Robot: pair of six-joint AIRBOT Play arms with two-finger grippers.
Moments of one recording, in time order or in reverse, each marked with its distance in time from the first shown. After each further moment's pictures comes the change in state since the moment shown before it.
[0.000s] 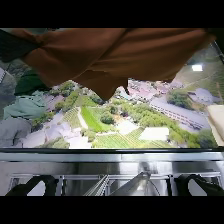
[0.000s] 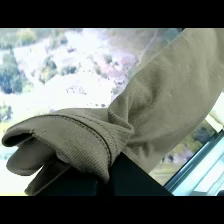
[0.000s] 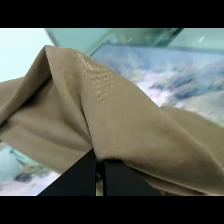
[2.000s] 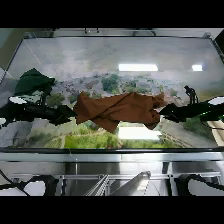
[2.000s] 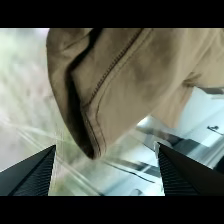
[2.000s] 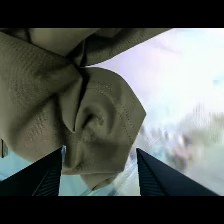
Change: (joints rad) left arm 0.008 -0.469 -0.732 0.098 0.260 0.144; right arm 0.011 -0.444 -0.659 -0.317 -0.174 0.098
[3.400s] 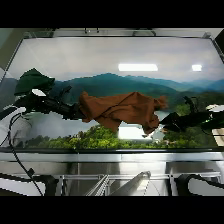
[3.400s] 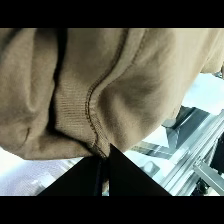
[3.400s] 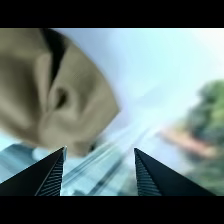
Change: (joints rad) left arm -0.152 -0.184 0.179 0.000 -0.079 0.001; right arm -0.091 -0.014 -0.102 -0.003 0.153 -0.076
